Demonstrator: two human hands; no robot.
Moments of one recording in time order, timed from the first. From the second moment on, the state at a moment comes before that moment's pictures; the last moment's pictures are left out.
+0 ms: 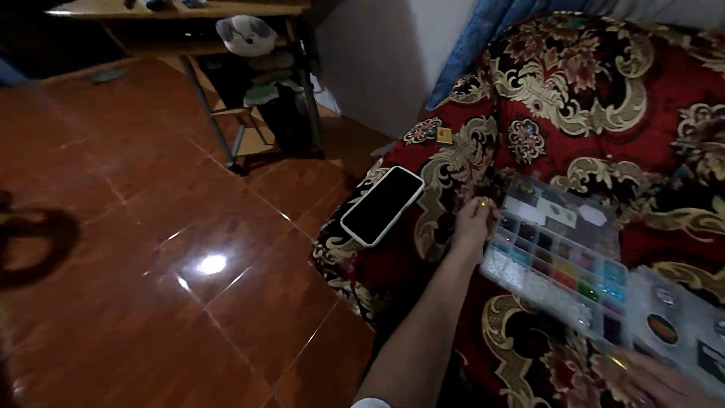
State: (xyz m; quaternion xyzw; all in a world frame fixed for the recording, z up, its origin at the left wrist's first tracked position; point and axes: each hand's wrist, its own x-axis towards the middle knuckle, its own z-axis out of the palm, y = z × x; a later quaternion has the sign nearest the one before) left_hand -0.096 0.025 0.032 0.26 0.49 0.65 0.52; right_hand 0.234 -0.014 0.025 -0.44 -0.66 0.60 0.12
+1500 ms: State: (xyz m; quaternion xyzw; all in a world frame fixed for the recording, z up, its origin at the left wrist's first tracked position) left_hand -0.102 0.030 0.021 0.21 0.37 0.79 0.44; right_hand 0.172 0.014 -0.049 -0.43 -0.36 0.80 0.23
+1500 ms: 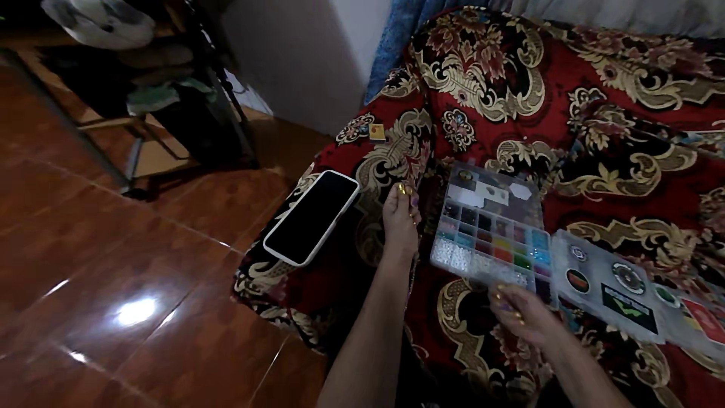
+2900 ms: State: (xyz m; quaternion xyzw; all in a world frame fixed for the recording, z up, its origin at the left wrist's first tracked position) left_hand -0.098 0.032 0.023 0.24 0.48 0.63 0.57; right_hand 0.039 0.136 -0.060 -0.38 -0.59 0.57 0.43
